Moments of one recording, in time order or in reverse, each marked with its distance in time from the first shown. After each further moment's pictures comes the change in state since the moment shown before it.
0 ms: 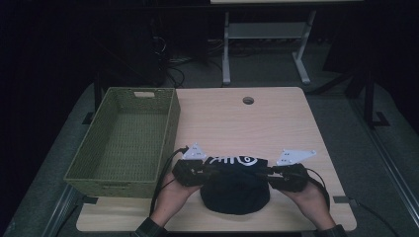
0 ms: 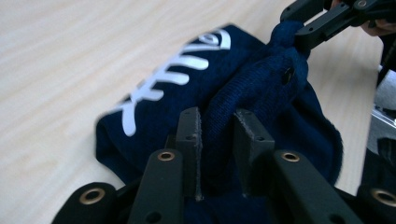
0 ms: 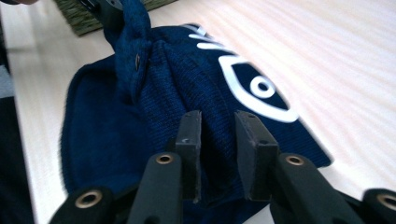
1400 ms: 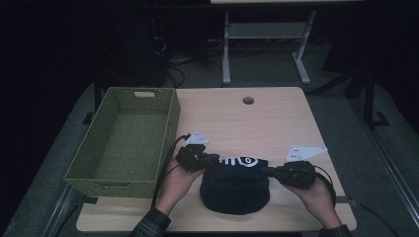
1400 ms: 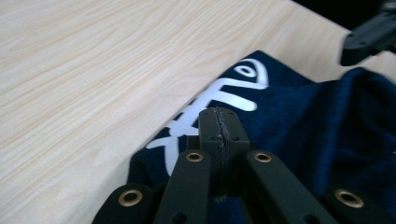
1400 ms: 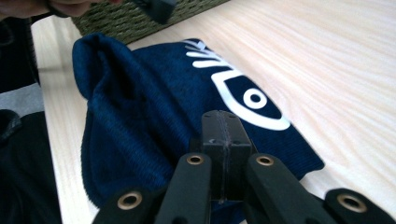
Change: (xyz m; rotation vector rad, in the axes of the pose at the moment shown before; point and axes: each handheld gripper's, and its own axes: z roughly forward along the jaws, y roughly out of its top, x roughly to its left) left arm 0.025 0.033 0.013 -0.017 0.055 -0.030; right arm -0.015 0.000 -0.015 -0.044 0.062 0.042
